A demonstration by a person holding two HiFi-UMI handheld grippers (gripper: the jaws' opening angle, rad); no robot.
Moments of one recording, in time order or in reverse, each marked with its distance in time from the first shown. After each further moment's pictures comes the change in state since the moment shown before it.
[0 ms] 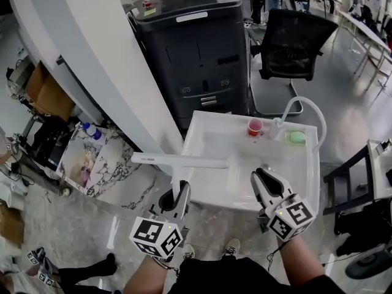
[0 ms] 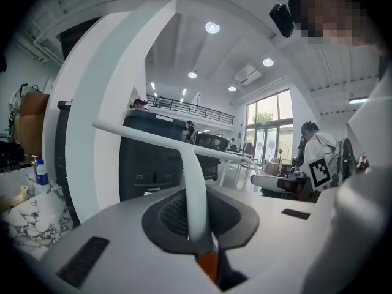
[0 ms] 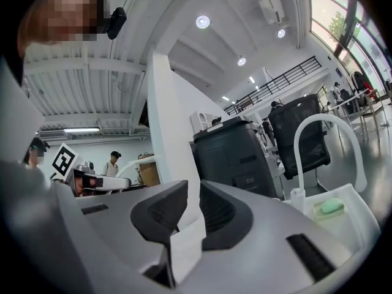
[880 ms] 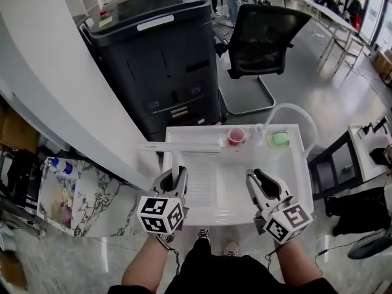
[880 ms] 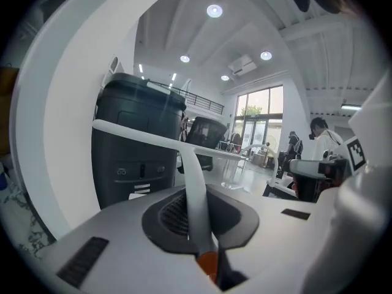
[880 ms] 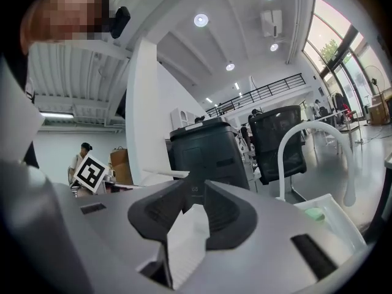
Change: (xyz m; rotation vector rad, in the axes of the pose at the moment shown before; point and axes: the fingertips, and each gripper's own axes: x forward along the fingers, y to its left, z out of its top) left arm 0.170 0.065 -0.022 -0.006 0.131 -0.149; right arm 0.046 -0.052 0.008 -0.046 0.005 -0.237
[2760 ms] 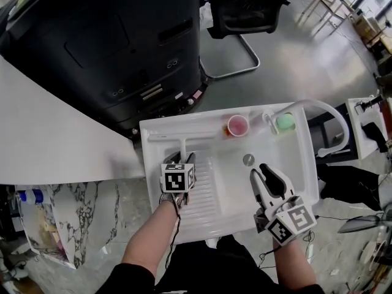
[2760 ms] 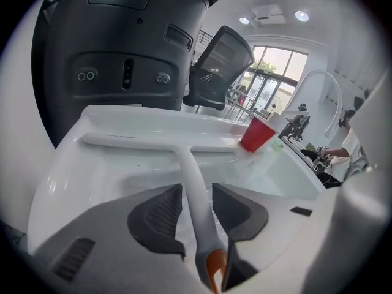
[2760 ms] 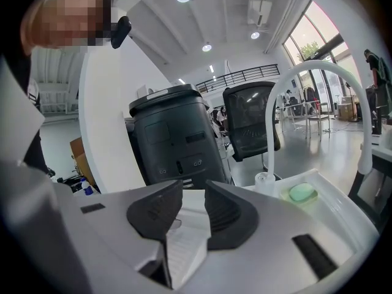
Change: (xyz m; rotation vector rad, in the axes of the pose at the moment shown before) left arm 0.231 0.096 -0.210 -0.101 0.564 -0.065; right arm 0.101 -0.072 -0.068 0.085 0.170 -0.272
